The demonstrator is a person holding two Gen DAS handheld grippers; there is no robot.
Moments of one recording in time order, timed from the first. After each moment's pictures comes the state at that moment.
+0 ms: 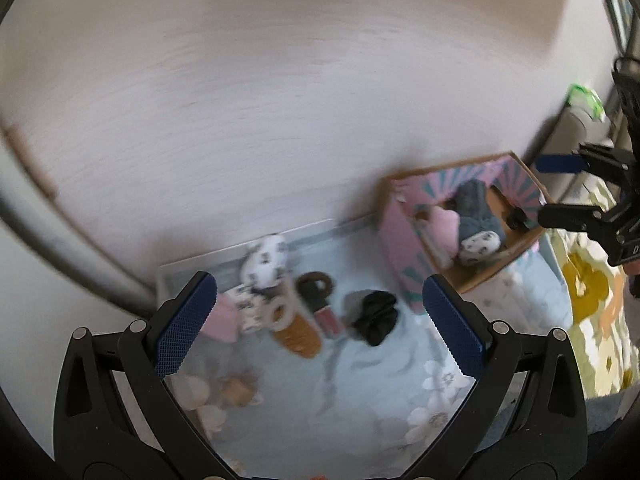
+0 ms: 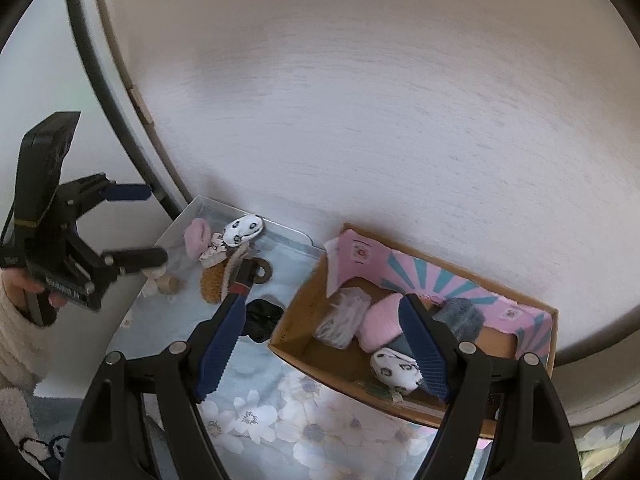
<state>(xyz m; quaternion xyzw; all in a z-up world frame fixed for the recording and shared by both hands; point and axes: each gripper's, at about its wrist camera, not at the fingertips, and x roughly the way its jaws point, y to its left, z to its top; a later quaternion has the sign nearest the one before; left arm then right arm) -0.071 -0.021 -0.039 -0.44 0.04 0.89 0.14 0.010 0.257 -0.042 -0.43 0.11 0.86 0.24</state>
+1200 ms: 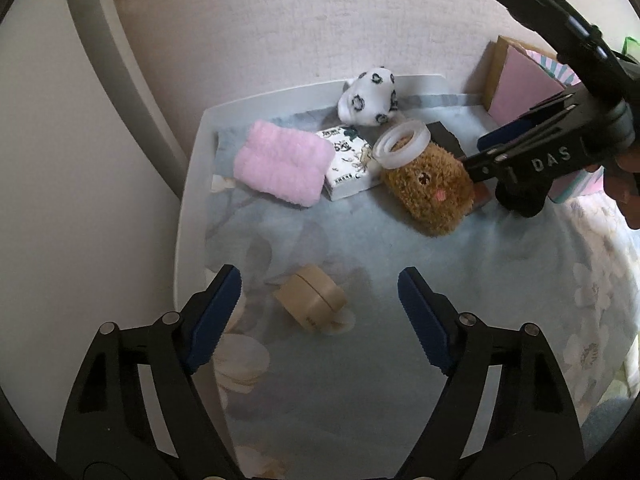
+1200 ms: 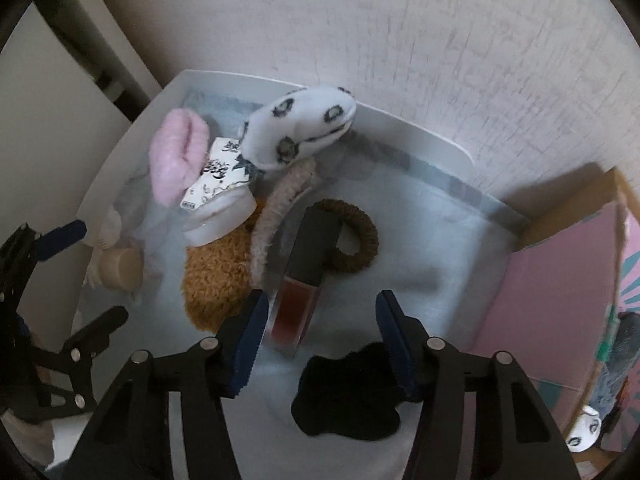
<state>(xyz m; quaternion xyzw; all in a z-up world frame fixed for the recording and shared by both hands) -0.023 -0.089 -0.223 -0.47 0.06 0.88 0.05 -0.160 0.247 -0.245 -0.57 0.16 0.77 0.22</state>
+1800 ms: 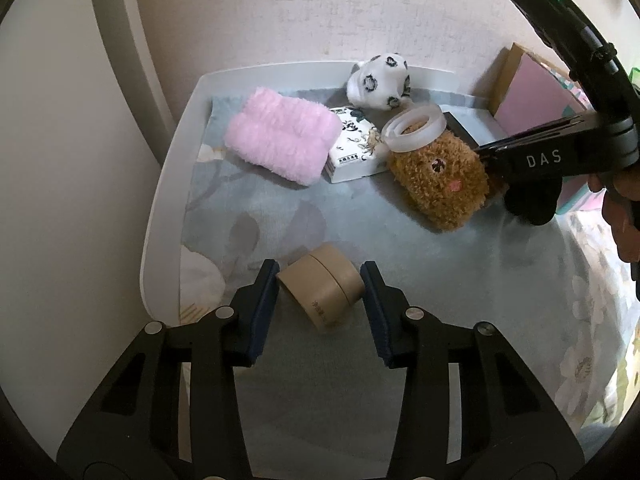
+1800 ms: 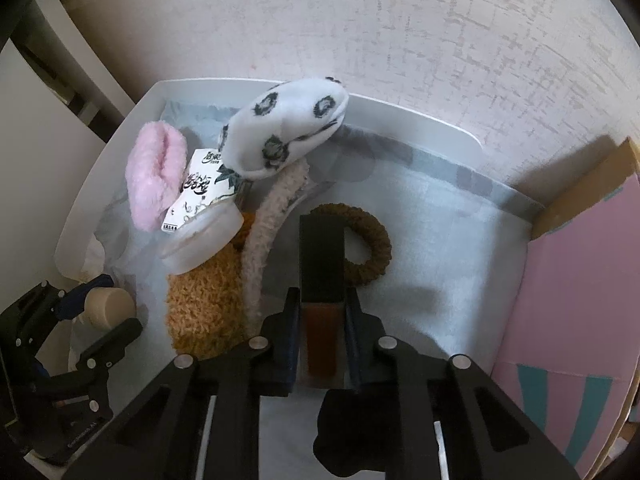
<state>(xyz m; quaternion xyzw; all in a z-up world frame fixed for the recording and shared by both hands) -0.026 -0.095 -0.242 -0.47 0.00 0.88 0.06 -0.154 0.248 -0.256 -0.55 0.18 0.77 0.25</state>
